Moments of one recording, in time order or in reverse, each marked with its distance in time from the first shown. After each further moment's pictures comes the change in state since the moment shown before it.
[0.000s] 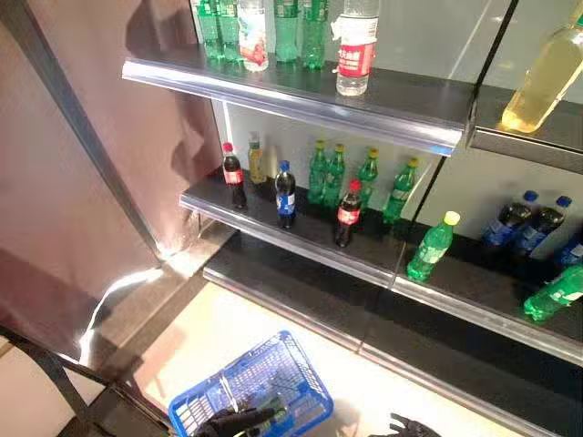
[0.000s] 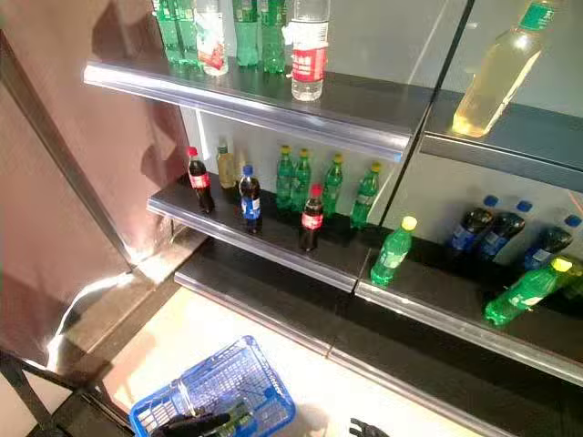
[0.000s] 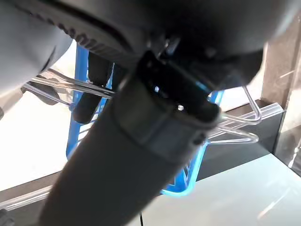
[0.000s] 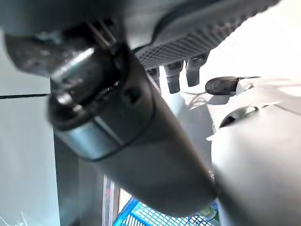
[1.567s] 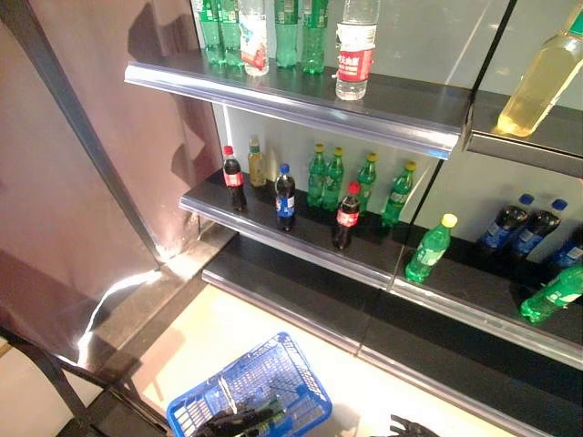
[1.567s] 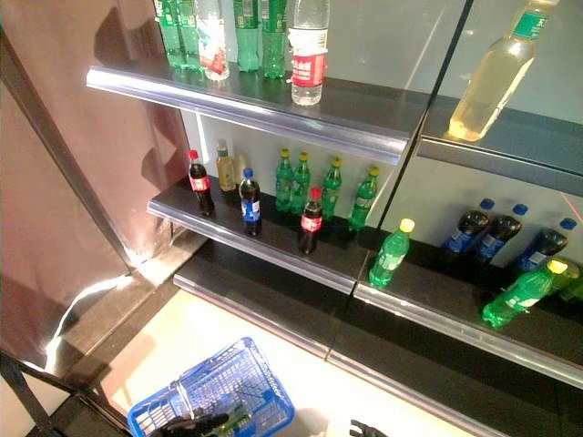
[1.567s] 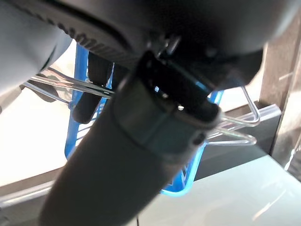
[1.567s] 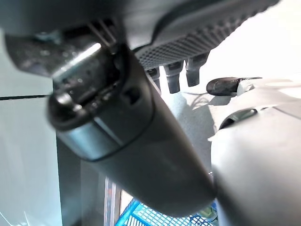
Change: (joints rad) left arm 0.007 0.009 0.010 0.000 -0.094 0.042 -0.006; right arm 0.006 0.000 0.000 0.001 0.000 0.000 0.002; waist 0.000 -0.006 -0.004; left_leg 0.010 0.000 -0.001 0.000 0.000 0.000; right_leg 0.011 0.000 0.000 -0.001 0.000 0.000
